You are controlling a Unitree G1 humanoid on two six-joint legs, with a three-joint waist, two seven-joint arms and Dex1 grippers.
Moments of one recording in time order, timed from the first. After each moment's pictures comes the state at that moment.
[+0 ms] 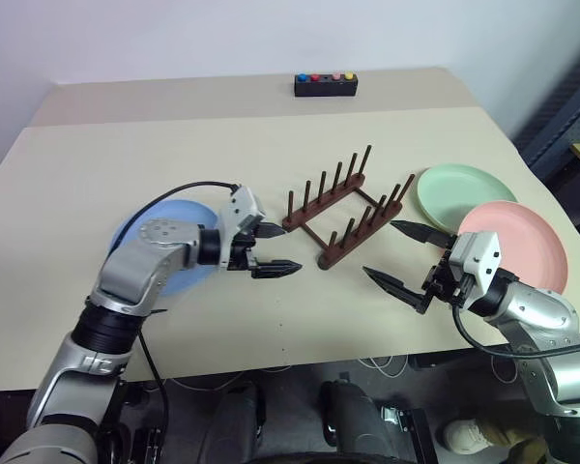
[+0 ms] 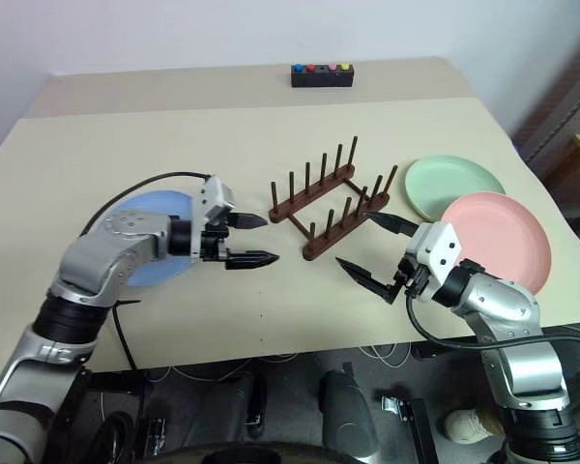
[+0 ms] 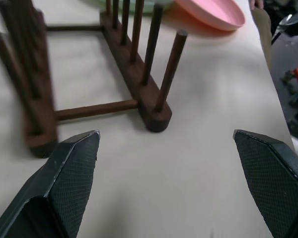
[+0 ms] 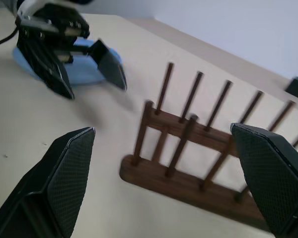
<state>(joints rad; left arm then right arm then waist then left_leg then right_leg) -0.61 0.54 -0.25 -0.13 -0.43 0.83 -0.98 0.03 -0.63 -0.17 -0.39 0.43 0.12 0.85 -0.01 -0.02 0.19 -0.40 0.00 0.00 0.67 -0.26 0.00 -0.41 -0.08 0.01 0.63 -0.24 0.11</state>
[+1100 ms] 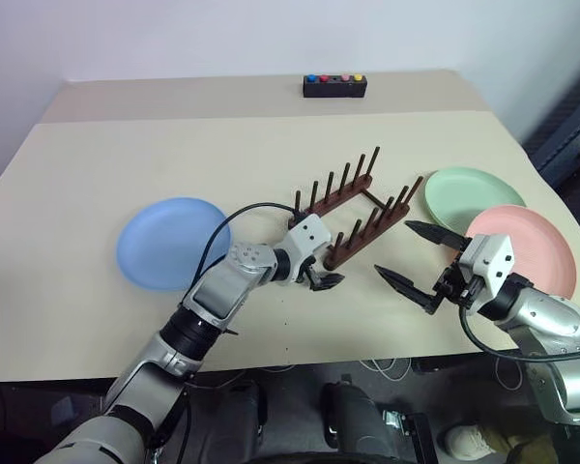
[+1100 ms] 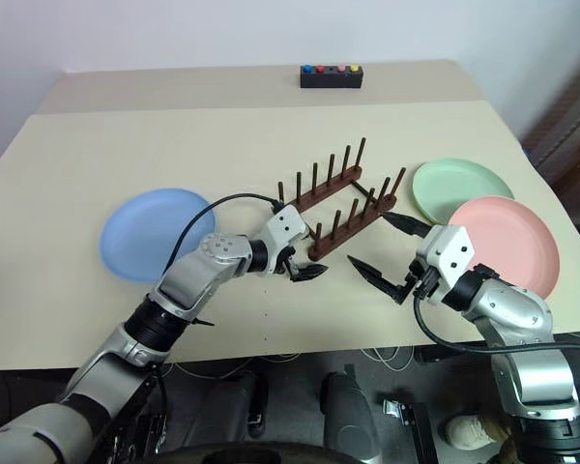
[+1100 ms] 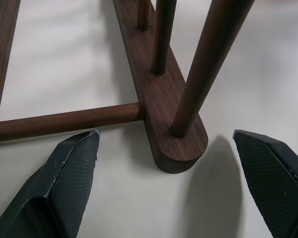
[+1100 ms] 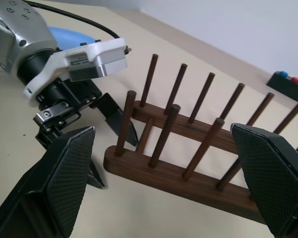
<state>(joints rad) -0.61 0.24 -0.45 0.04 -0.13 0.67 -0.65 0.07 -0.66 -0.20 -0.40 0.44 0.11 0.85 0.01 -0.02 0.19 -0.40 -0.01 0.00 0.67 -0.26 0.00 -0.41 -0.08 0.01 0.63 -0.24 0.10</state>
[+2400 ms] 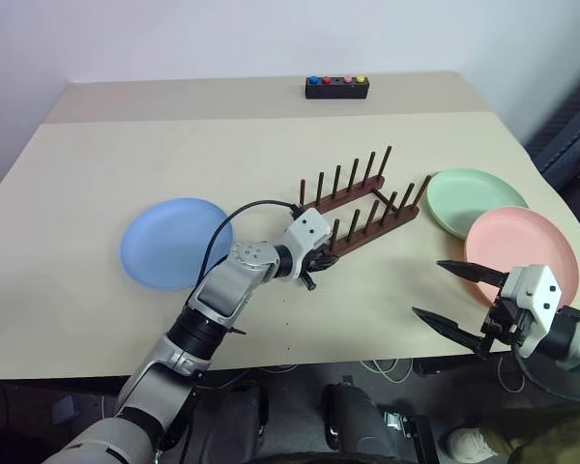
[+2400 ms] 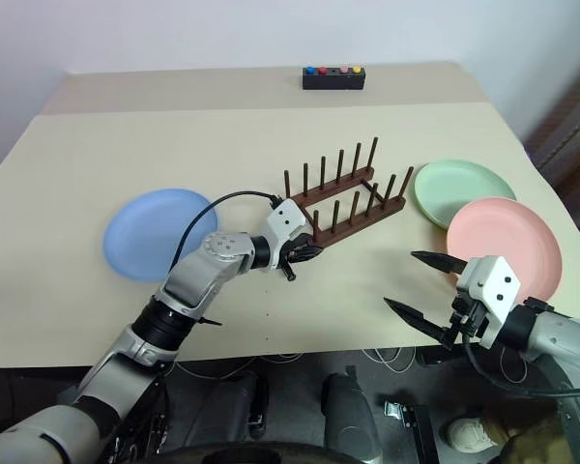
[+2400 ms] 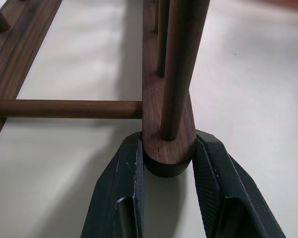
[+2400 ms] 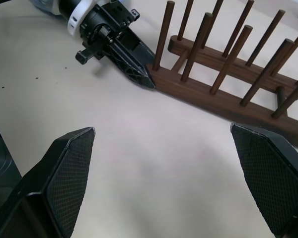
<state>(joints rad) -0.61 0.22 -0.39 0.09 -0.11 0.62 -0.65 0.34 -0.78 -0.42 -0.47 0.52 0.20 0.97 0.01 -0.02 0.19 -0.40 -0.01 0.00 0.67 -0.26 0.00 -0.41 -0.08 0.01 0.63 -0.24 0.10</state>
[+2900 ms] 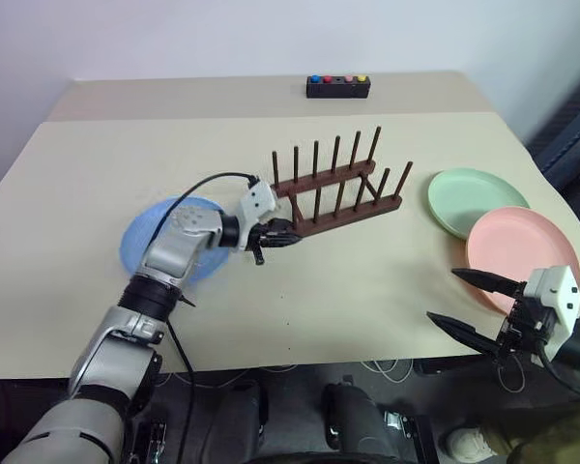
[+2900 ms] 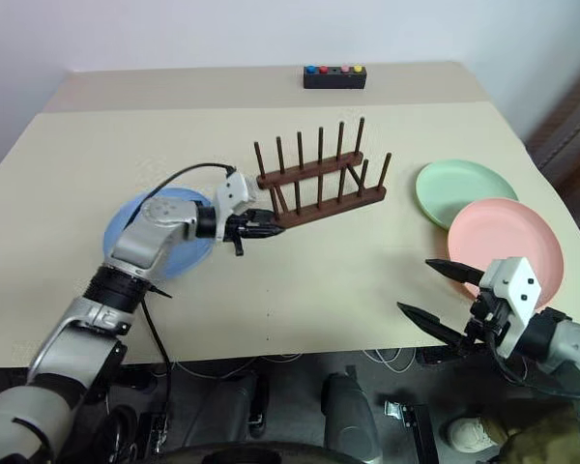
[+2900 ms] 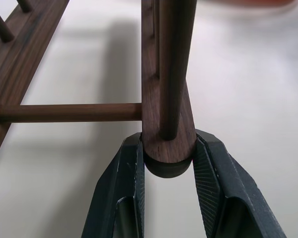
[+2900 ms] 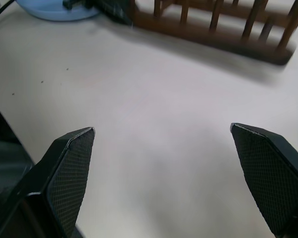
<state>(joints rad) -0.76 0.42 -0.26 0.40 -0.18 0.22 -1.10 0.39 -0.79 -0.51 -0.47 0.61 0.32 1.00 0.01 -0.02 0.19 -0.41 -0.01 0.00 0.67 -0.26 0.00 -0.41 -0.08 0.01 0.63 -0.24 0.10</state>
